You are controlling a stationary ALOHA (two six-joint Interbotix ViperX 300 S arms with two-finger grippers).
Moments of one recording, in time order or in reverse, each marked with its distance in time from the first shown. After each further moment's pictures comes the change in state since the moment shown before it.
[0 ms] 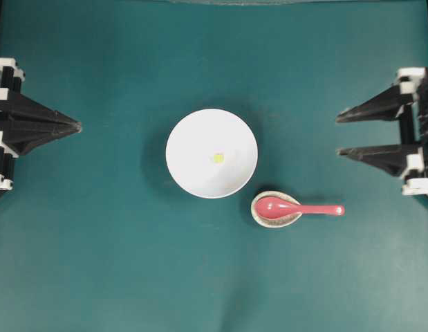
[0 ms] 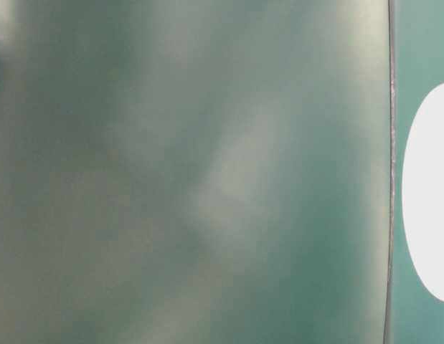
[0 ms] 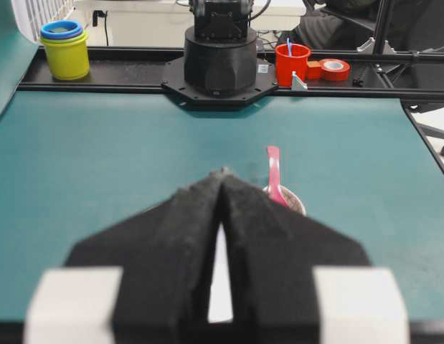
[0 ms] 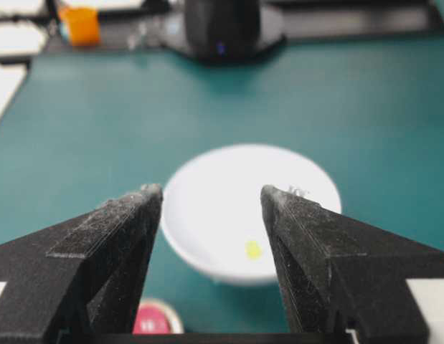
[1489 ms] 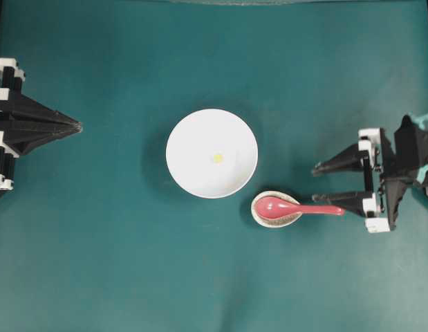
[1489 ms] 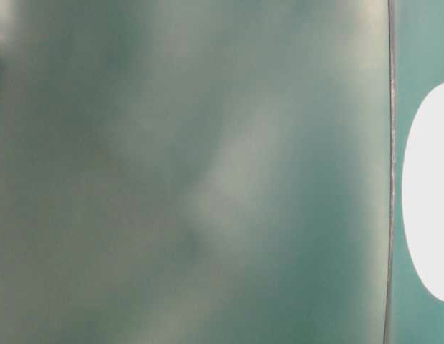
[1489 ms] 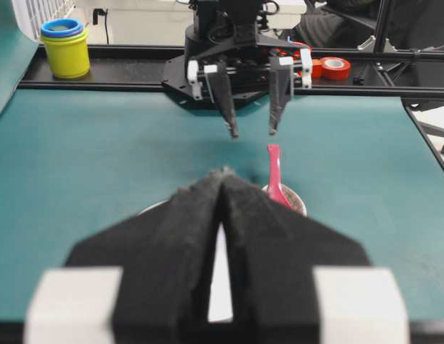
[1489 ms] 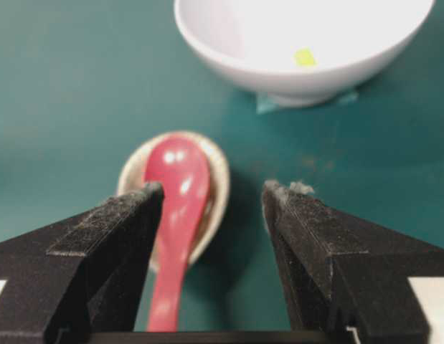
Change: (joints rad) left arm 0.000 0.002 0.000 0.002 0.000 0.000; right arm 0.333 0.594 0.172 0.336 -0.624 0.003
